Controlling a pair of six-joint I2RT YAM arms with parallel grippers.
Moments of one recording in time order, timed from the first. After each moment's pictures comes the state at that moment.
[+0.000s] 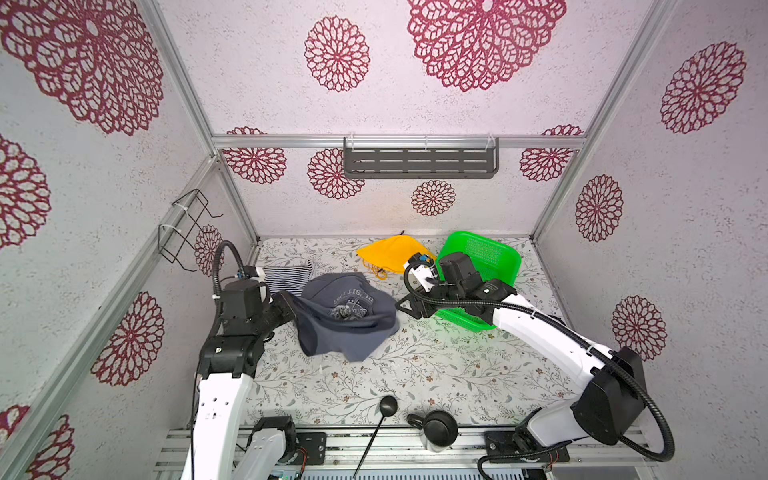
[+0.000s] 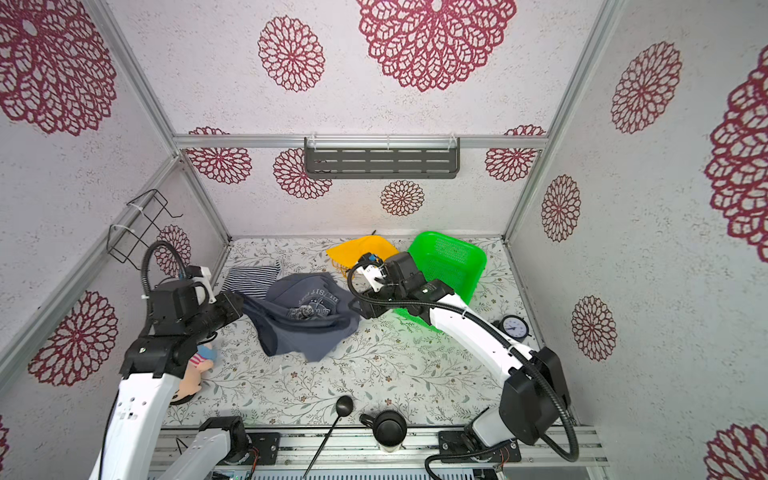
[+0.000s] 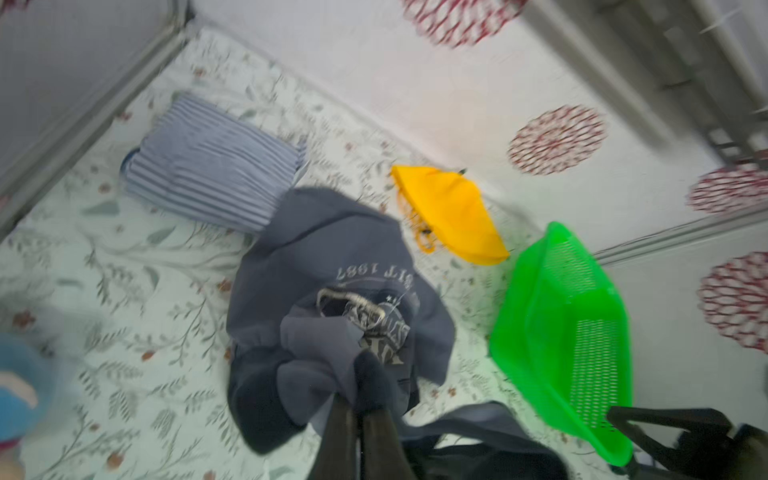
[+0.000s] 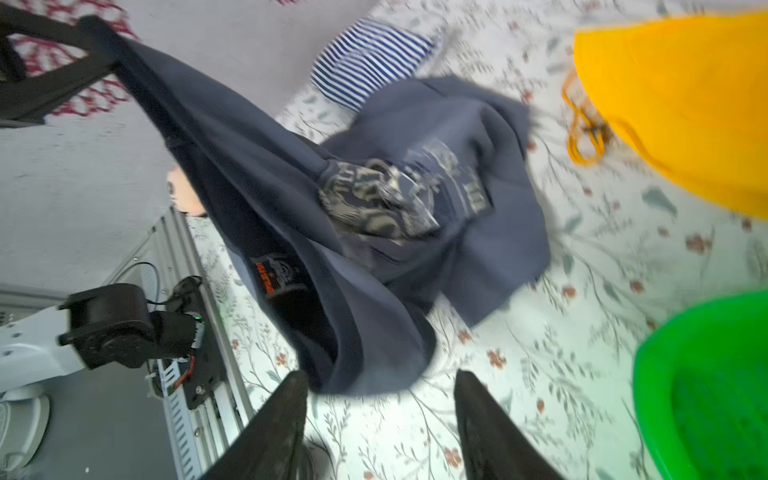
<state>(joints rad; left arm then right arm) 0.04 0.90 0.96 -0.74 0.12 -0.49 0.60 1.46 1.21 -0.51 -0.44 0.16</state>
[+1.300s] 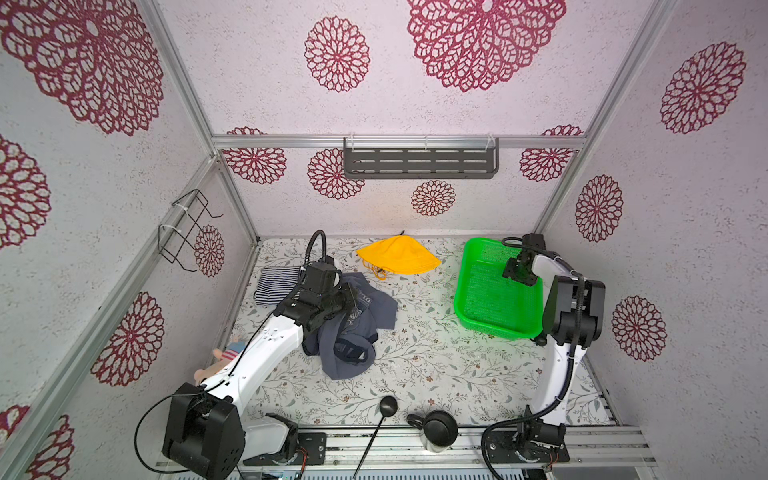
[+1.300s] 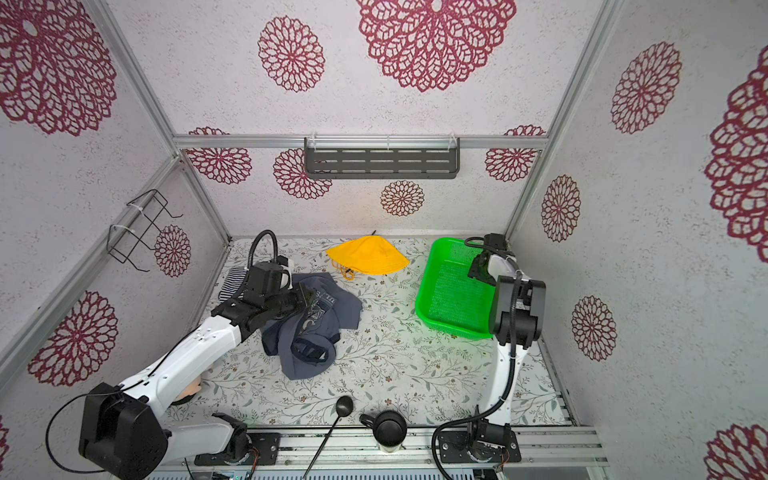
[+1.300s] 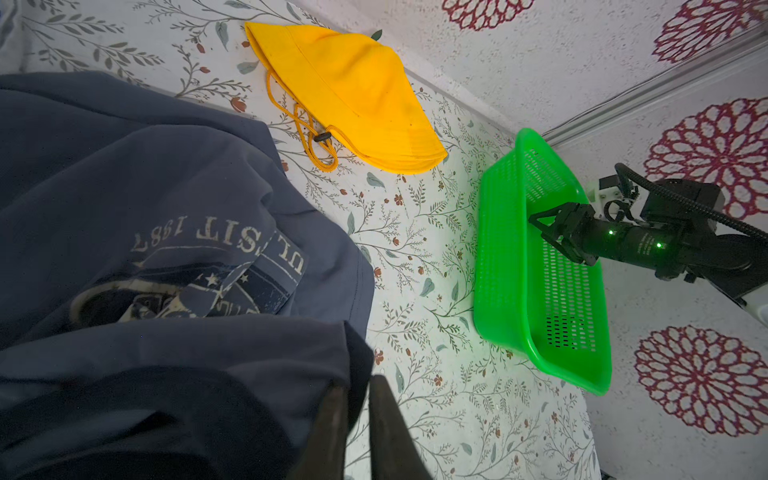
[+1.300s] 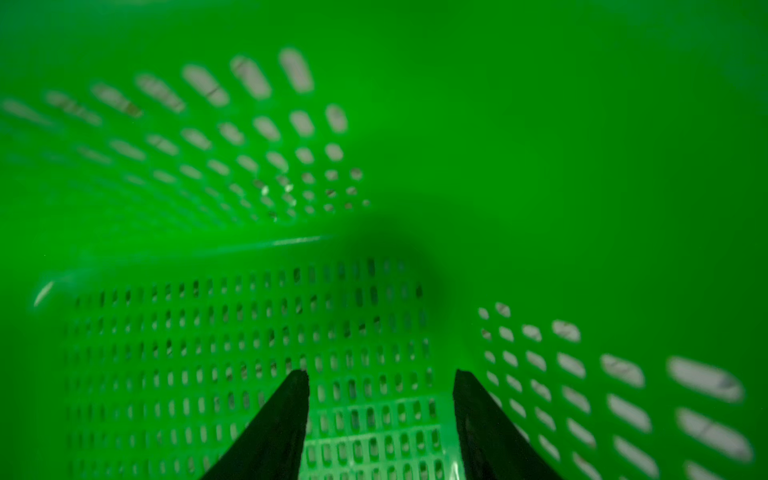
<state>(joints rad) -0.38 1.31 0.98 -0.34 0.15 -0.66 -0.19 2.25 1.78 -0.56 0.09 0.24</state>
